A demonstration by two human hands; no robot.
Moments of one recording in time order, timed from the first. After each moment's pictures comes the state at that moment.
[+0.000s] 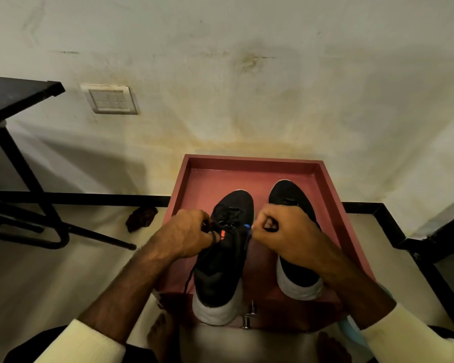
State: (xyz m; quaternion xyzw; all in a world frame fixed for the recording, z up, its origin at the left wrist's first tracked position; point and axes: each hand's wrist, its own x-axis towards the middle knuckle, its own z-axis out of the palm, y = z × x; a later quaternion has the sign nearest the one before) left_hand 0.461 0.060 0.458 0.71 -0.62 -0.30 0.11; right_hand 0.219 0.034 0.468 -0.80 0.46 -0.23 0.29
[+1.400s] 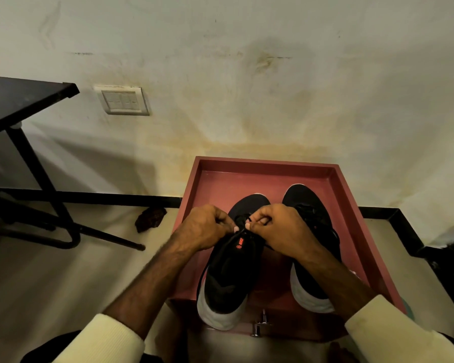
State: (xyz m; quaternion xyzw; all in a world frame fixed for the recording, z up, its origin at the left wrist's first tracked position) left_hand 0.461 0.034 0.441 0.70 -0.59 -0.35 0.21; right_hand 0.265 0.000 0.441 -0.75 0.54 -0.19 0.33
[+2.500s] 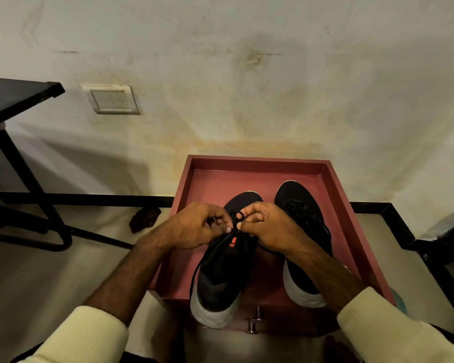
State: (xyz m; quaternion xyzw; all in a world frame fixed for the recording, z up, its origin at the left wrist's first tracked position) left_hand 0.479 0.034 0.447 0.54 -0.75 -0.33 0.18; right_hand 0.266 -0.002 0.434 -0.66 0.51 -0.23 0.50
